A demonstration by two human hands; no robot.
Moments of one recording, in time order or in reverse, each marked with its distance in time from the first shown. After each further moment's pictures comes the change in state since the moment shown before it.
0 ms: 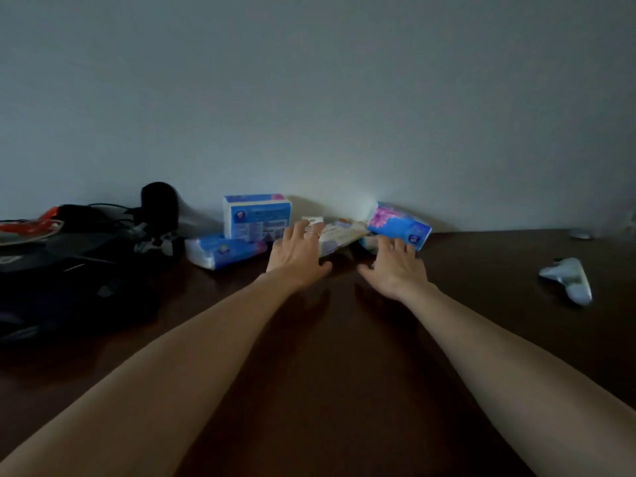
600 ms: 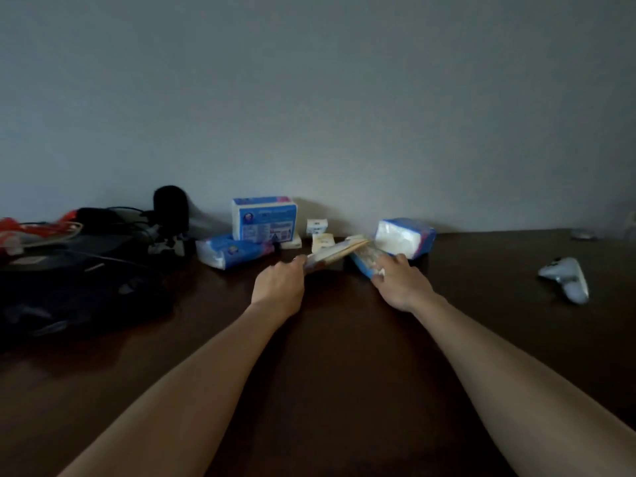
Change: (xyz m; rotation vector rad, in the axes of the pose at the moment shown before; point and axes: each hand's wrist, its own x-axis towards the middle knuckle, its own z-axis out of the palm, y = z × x) left_hand -0.039 -0.027 0.018 0.069 0.020 -0.082; right_hand -0.007 0.020 0.016 0.109 -0.130 -0.061
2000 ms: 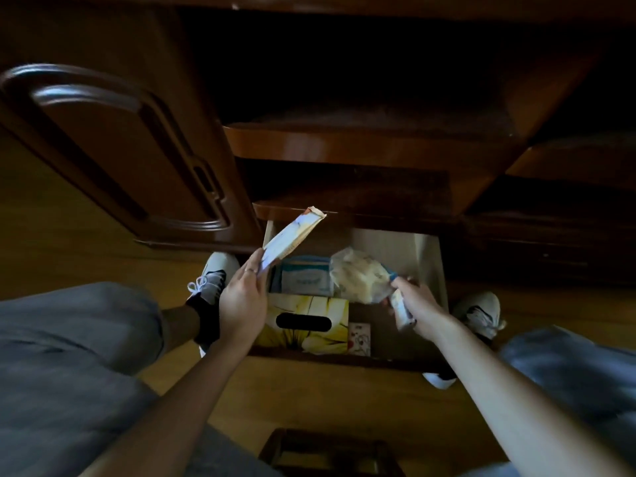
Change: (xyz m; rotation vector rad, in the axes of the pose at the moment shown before) left_hand -0.639 -0.111 0.059 -0.217 -0.059 -0.540; right_hand -0.505 -0.004 0.310 0.944 -0.686 0.718
